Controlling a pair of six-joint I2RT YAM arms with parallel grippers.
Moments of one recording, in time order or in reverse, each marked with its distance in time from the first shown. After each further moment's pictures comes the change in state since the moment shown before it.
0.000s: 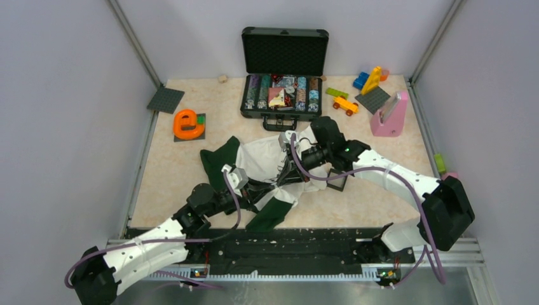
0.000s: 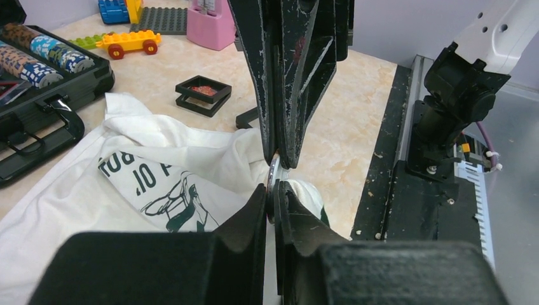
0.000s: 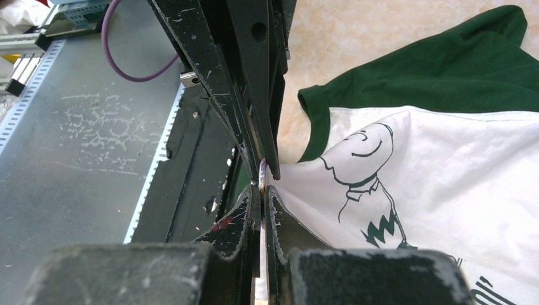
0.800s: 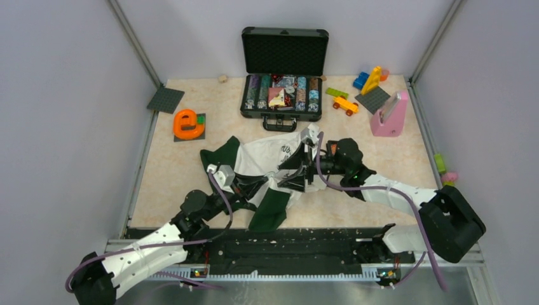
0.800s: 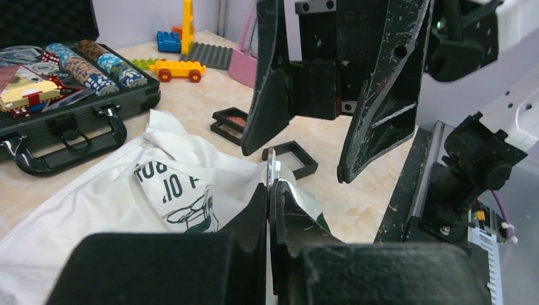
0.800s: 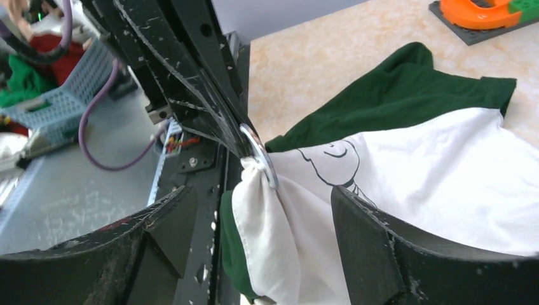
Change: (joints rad) left arm 0.000 -0.070 -0.048 0.091 -0.160 -0.093; right arm -0.045 -0.108 -0.394 0.848 0.158 0.586
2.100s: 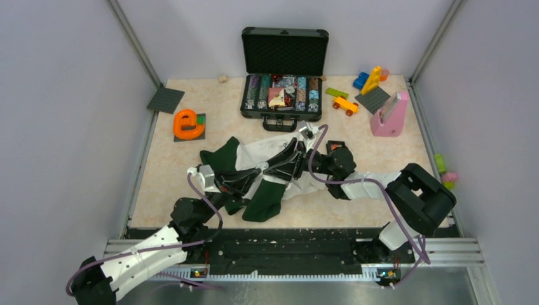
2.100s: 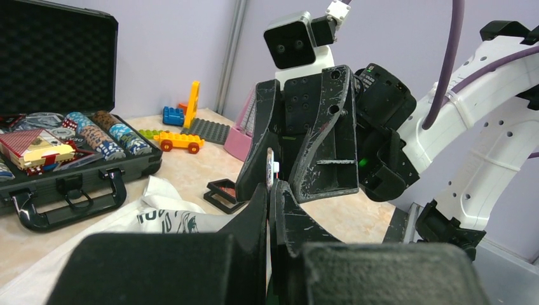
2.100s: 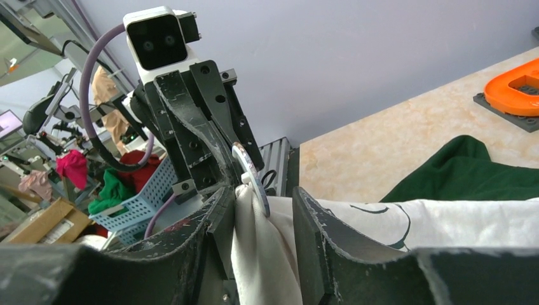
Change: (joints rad) left arm 0.000 -0.061 -0.047 0.241 -0.094 -0.114; right arm 0.098 0.261 -0.024 0.758 0.161 0.523
